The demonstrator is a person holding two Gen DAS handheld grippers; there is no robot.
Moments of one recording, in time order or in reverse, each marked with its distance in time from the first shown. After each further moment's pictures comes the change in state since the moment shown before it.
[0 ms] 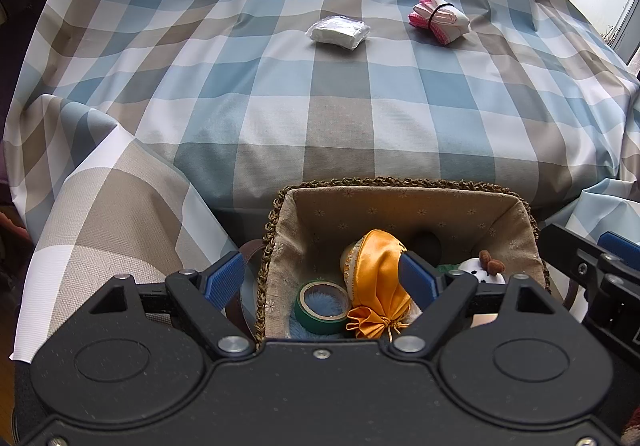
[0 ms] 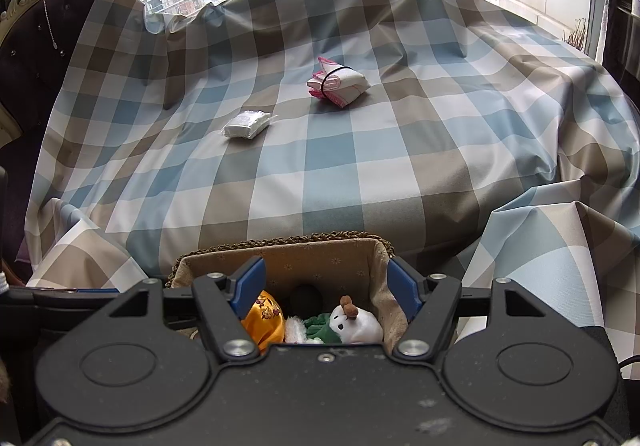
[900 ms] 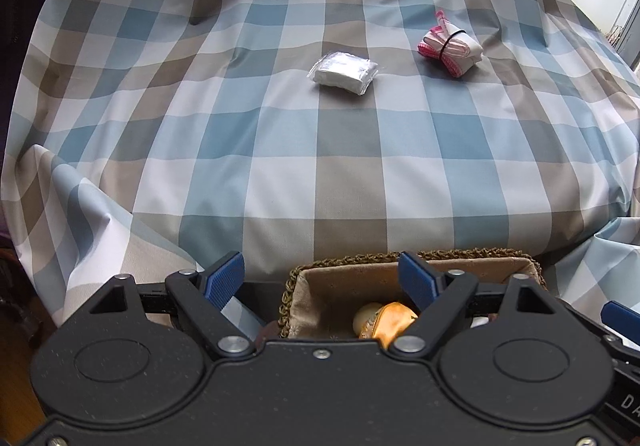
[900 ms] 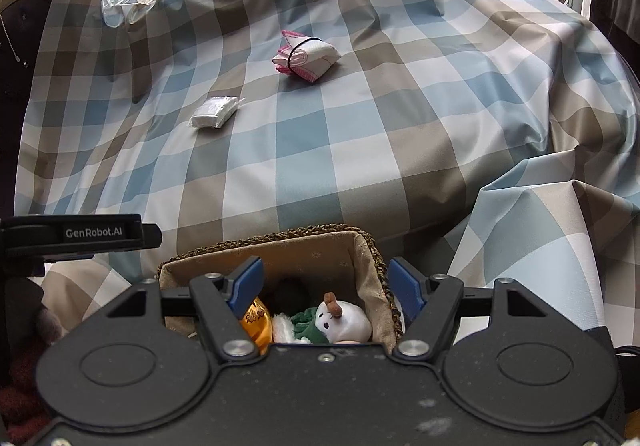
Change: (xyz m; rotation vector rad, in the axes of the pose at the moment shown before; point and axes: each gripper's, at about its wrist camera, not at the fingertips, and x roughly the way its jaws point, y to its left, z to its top) left arm 0.015 0.004 0.070 0.032 0.021 0.024; right arm 0.028 -0.016 0.028 0.109 0.129 -0.042
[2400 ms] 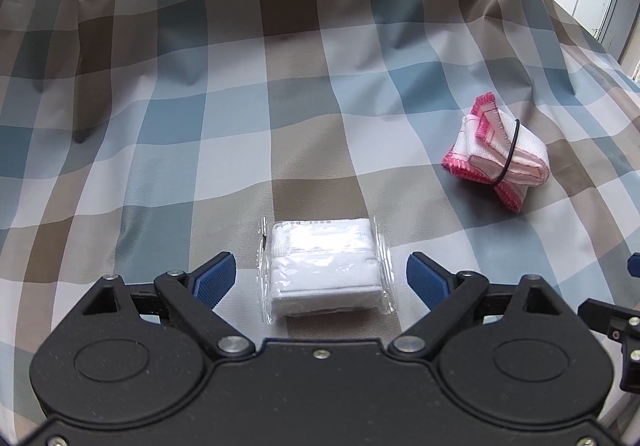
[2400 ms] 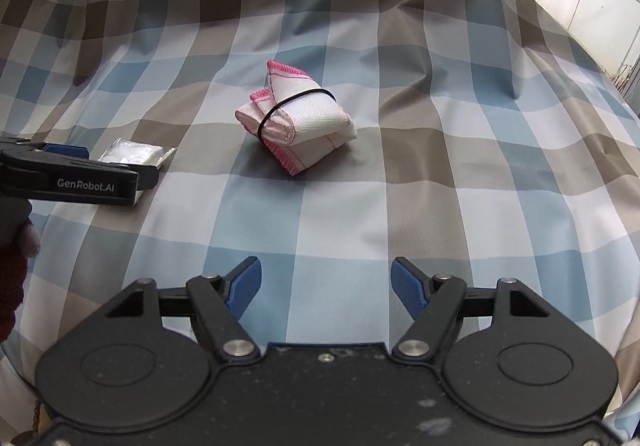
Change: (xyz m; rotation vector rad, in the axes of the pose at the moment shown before) left arm 0.153 -0.008 0.146 0.153 -0.123 -0.124; right arm 0.177 0.019 0.163 -0.276 0.017 -0.094
